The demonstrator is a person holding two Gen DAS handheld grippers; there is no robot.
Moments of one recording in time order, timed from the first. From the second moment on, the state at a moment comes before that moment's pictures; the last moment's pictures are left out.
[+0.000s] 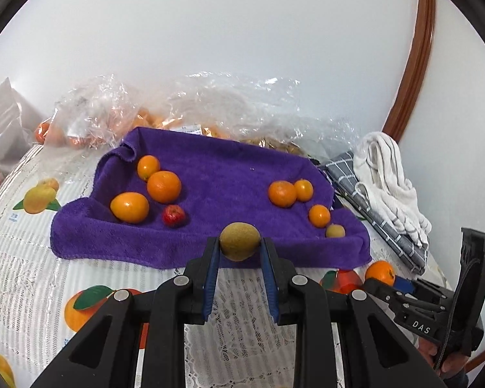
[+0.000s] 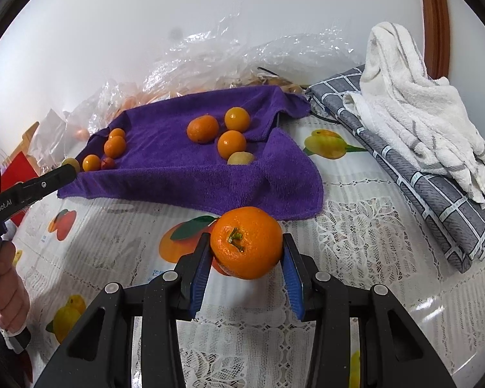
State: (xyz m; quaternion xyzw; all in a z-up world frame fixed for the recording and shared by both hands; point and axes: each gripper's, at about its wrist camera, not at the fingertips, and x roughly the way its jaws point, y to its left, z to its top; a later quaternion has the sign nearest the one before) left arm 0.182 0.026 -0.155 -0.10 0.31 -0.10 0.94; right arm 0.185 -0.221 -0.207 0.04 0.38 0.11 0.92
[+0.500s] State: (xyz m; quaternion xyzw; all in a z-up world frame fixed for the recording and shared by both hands) left arm 0.181 0.039 -0.149 -0.11 0.29 -0.08 0.95; right arm 0.184 -0.229 -0.205 0.06 0.37 0.12 0.92
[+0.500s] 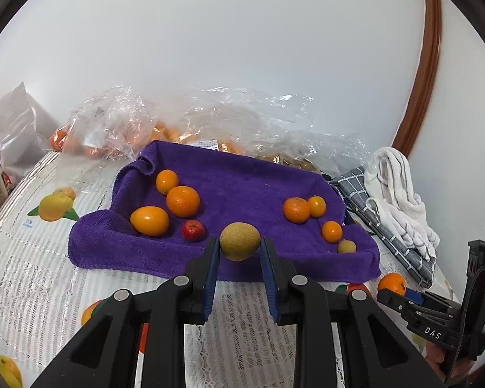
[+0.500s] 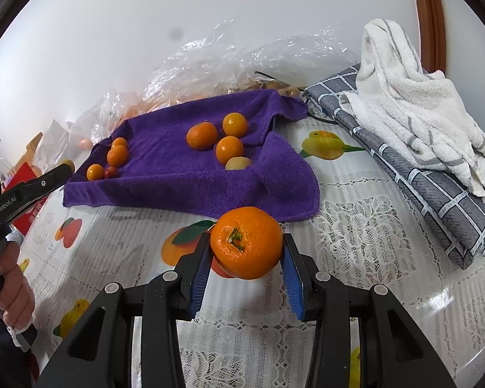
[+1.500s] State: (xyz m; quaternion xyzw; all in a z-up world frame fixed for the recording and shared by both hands) left arm 0.188 0.106 -0.146 -0.18 0.26 0.00 0.95; right arm 0.213 -0.182 -0.138 0.04 0.32 0.14 0.94
